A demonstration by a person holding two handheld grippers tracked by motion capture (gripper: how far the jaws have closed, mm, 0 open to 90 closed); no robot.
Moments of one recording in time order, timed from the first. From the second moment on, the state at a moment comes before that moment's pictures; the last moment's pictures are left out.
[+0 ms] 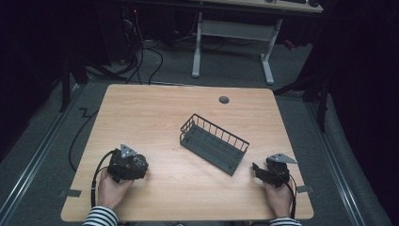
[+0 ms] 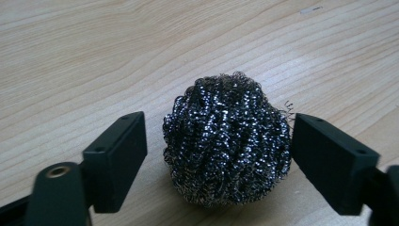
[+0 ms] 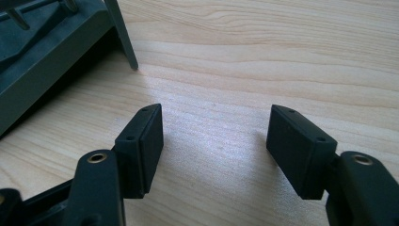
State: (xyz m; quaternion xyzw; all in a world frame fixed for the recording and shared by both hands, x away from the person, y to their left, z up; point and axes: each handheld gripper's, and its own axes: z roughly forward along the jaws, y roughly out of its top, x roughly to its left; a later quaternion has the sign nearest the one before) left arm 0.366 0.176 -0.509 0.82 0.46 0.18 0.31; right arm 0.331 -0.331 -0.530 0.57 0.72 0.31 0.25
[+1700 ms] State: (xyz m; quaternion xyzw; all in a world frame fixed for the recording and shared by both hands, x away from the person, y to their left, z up) left arm 0.365 0.147 -0.436 0.83 0.39 0.14 0.38; right arm 0.331 -0.332 -0.530 0.57 0.72 0.31 0.25
